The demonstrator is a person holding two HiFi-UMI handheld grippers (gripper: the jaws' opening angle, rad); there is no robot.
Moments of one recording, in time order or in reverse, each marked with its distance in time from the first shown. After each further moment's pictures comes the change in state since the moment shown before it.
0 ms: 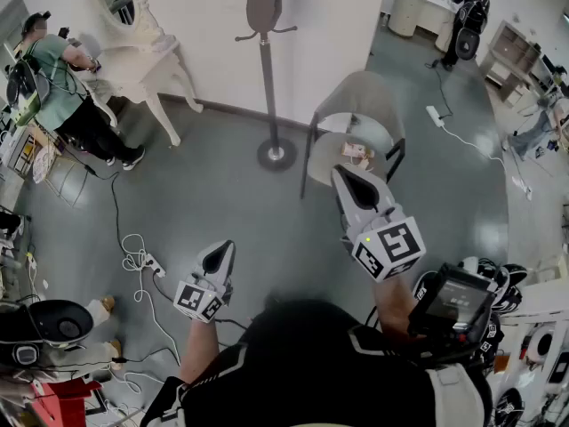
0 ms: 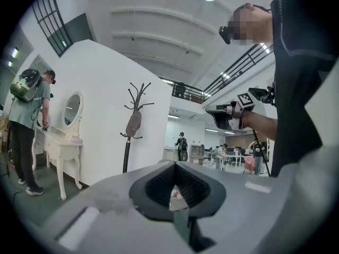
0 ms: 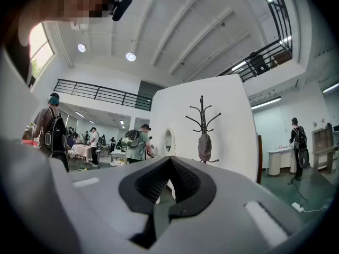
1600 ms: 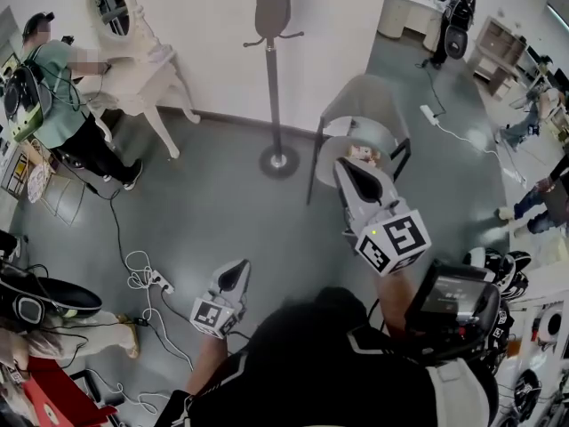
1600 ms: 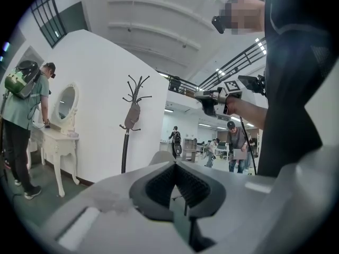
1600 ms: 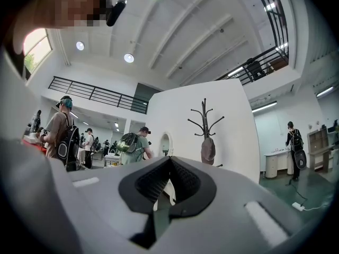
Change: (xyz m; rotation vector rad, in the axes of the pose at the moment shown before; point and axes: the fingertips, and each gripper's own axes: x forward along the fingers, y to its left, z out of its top) left arm -0.043 0.039 -0.033 0.017 0.062 -0.092; right arm 0.058 0.053 0.009 0.004 -0.042 -0.068
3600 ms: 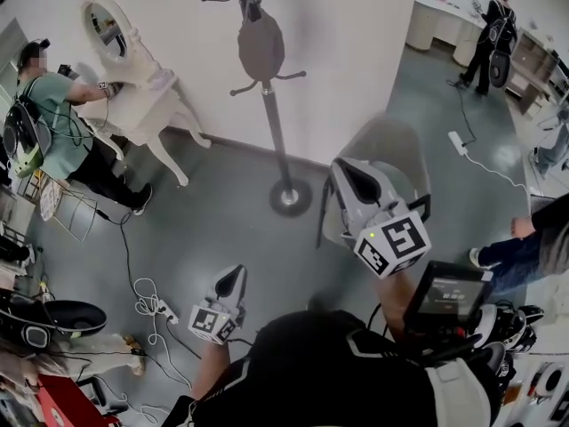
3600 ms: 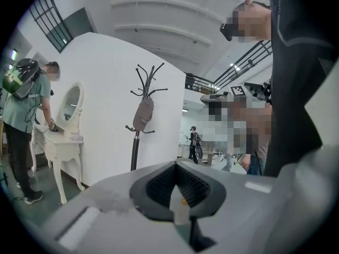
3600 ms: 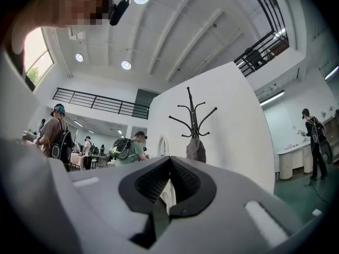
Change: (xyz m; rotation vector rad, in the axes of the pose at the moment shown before) left arm 0.223 0.120 0.046 -0.033 0.005 0.162; right arm 0.183 -0.216 -0.009 0.045 -0.056 0.100
